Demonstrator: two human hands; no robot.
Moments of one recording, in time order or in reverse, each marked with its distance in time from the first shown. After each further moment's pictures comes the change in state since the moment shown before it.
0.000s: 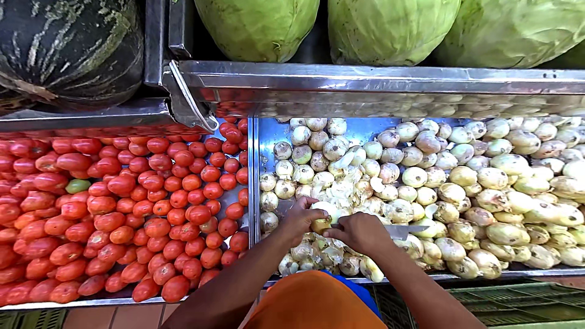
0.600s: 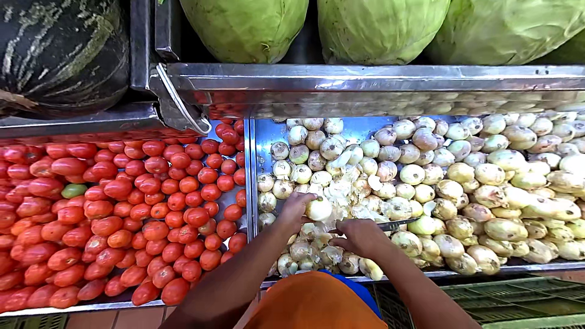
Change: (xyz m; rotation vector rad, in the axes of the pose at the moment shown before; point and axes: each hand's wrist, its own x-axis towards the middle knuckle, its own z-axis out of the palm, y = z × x) left_hand 0.042 0.000 -0.002 -0.089 0.217 -0.125; right_hand 0.009 0.023 0.031 -0.006 -0.098 -0.128
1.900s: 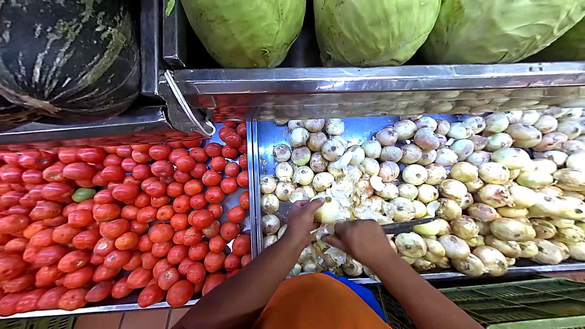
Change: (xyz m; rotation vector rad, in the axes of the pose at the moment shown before) left_hand -0.045 -0.006 0.021 -0.115 0.099 0.105; right_hand -0.017 -0.030 -0.001 -0.125 0.360 -0.015
